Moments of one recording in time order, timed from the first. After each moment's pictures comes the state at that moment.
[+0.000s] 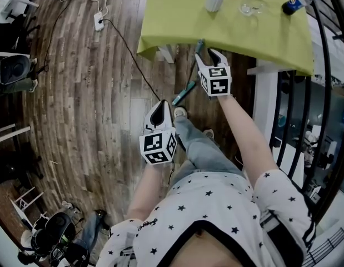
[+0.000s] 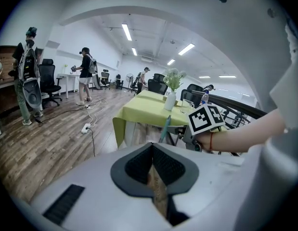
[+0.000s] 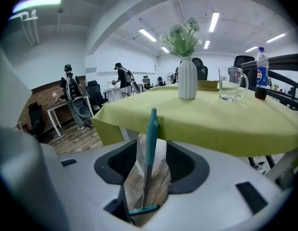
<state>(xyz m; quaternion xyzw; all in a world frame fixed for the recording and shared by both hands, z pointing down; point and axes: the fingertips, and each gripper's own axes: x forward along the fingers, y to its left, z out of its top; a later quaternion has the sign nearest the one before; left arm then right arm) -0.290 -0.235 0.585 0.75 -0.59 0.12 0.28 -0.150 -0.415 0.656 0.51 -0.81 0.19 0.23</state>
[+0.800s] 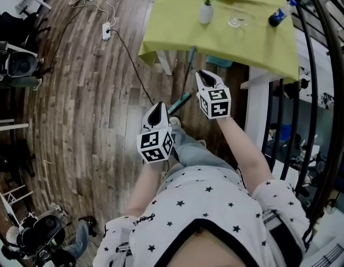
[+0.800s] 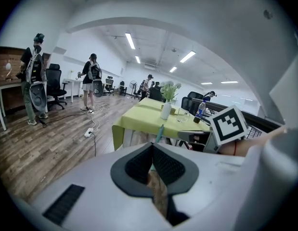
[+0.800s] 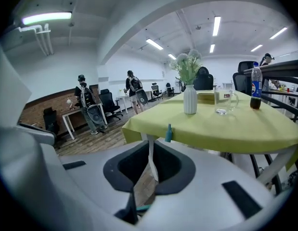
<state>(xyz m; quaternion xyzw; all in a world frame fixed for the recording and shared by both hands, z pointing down) -0.254 -0.171 0.514 0.74 -0.62 0.09 0.26 -0.125 -0.294 0.553 0.47 -0.84 0.18 0.19</state>
